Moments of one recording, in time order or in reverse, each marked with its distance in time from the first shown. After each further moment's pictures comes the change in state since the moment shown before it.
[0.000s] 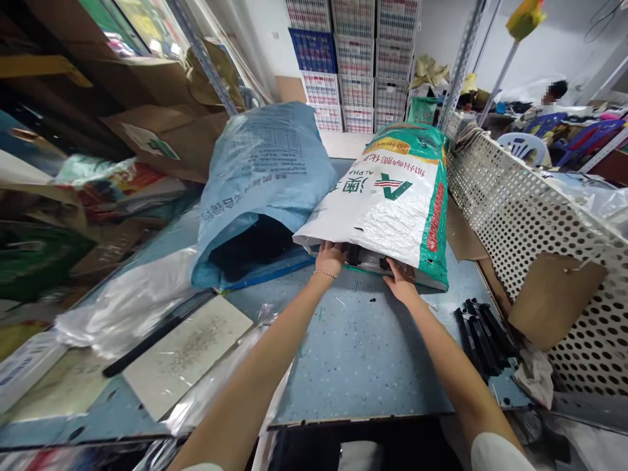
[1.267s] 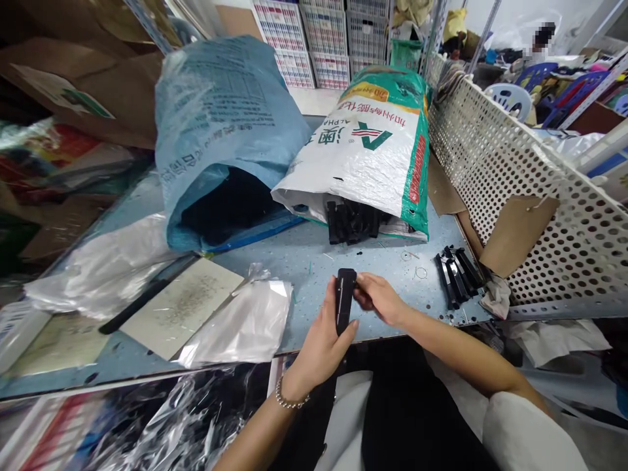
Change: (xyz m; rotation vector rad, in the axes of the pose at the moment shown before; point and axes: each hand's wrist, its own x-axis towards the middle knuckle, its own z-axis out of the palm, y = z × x) left_hand -0.307 0.039 -0.076 -0.605 -0.425 0.095; right_hand -0.157 -0.135 -0.082 0.683 -0.279 -0.136
